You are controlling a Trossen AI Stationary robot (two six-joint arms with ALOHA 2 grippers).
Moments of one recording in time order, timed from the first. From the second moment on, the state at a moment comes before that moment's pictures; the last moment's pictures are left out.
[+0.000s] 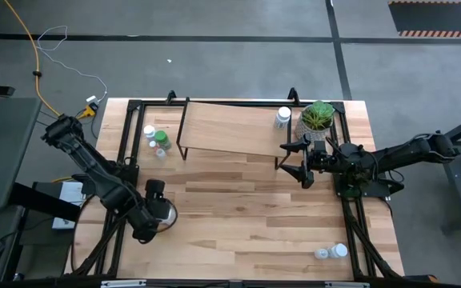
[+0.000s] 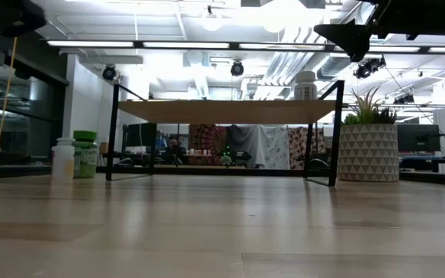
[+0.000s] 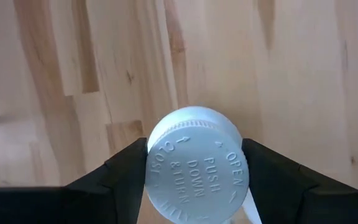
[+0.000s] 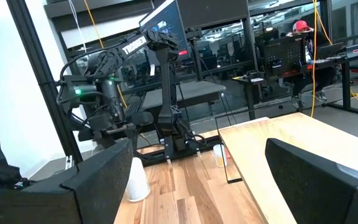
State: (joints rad) left arm -0.65 1.29 0.99 -1.05 -0.24 -0.57; right arm 0.12 0.75 0.28 0.62 0.22 0.18
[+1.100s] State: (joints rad) left arm 0.48 1.77 2.13 -1.50 -0.25 -0.16; right arm 0.12 0.75 0.28 0.62 0.22 0.18
